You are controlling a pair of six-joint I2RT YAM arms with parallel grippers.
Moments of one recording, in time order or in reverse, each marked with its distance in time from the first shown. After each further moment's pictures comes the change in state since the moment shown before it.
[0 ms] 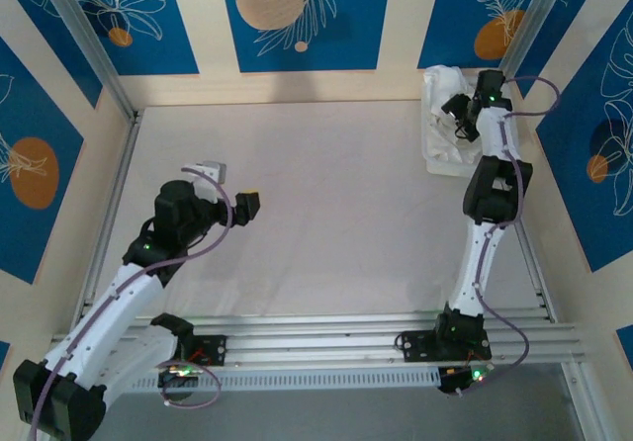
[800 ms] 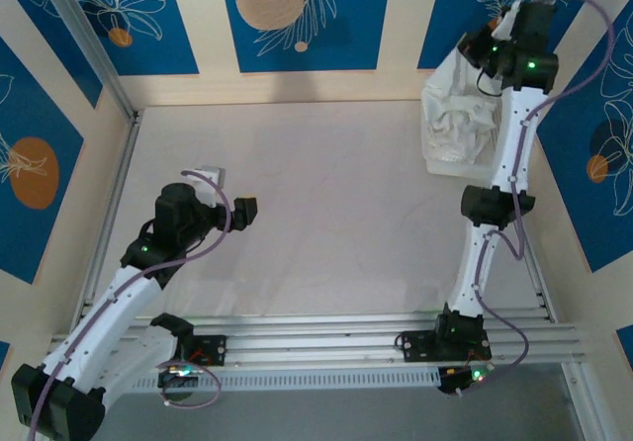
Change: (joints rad) left arm -0.002 -0.024 0.005 -0.056 -0.026 0.000; right arm 0.057 -0.313 0.668 -0.304 -0.399 -0.079
